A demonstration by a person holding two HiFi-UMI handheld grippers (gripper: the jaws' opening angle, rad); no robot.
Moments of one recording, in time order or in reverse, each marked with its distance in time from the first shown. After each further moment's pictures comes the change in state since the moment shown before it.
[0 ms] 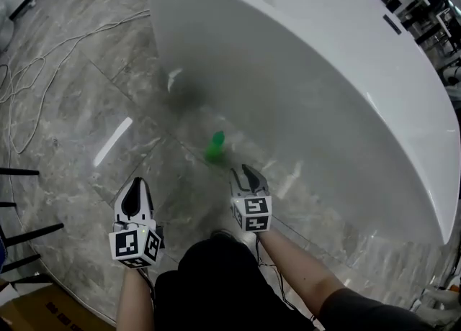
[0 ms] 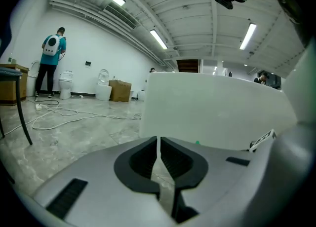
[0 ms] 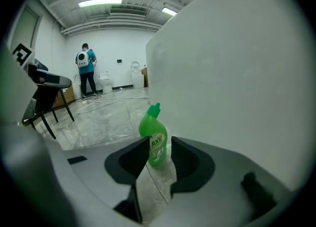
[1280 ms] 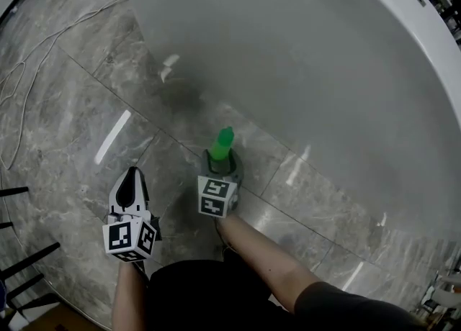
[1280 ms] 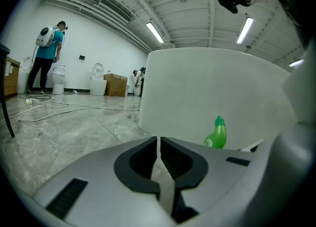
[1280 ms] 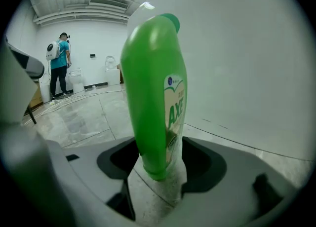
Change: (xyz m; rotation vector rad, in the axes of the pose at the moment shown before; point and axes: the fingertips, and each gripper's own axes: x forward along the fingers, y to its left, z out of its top) left arm 0.110 0.037 -0.083 0.043 0.041 -0.044; right arm 0.161 0.023 -0.069 0.150 0.014 -0.262
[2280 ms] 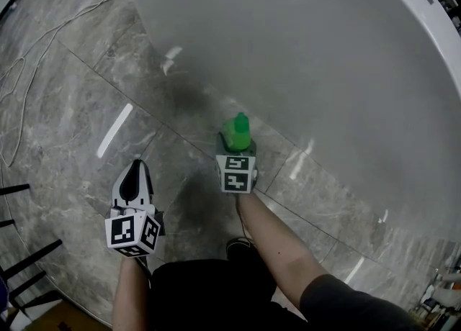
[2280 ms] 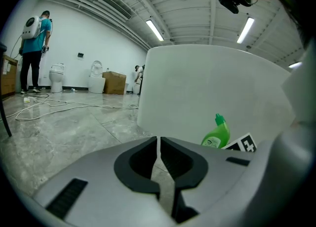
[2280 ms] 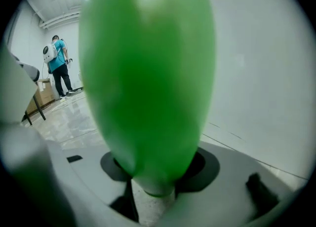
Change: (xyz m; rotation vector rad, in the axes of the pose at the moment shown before) left arm 0.012 -0.002 -0.002 -0.003 0.021 -0.016; right arm 0.043 -0.025 0.005 -0.046 0.063 0.137
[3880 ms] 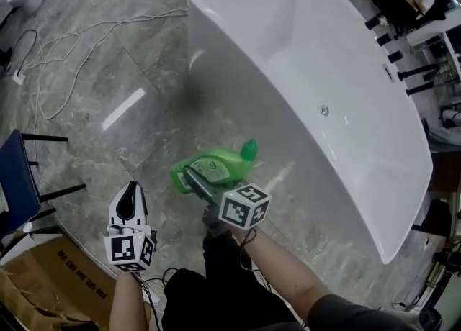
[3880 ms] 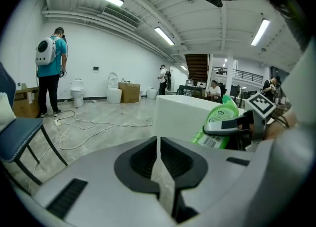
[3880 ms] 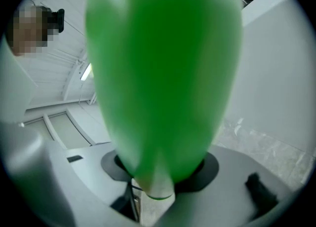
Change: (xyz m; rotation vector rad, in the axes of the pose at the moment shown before) left arm -0.271 -0.039 0.297 -0.045 0.032 0.184; right arm -0.390 0.192 0.334 0.385 0.044 0.854
